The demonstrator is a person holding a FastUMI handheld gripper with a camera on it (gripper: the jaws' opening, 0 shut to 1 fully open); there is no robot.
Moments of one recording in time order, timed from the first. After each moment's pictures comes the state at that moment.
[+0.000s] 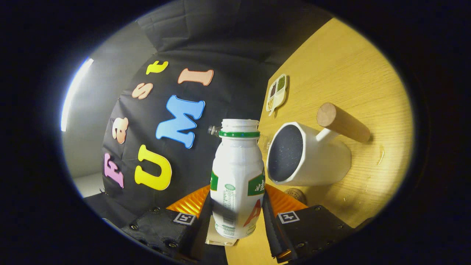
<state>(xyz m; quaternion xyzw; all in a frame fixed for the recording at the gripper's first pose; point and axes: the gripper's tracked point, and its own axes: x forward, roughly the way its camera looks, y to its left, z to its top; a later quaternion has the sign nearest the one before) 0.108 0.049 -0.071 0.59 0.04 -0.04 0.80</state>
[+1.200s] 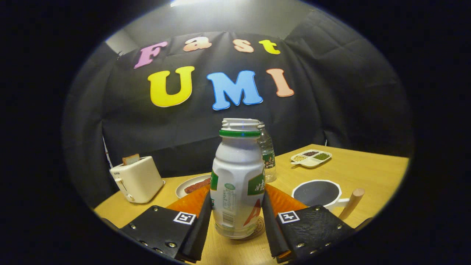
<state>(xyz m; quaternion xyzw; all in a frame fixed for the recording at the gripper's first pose) 0.123 0.089 -0.068 0.06 0.04 -0.05 1.00</state>
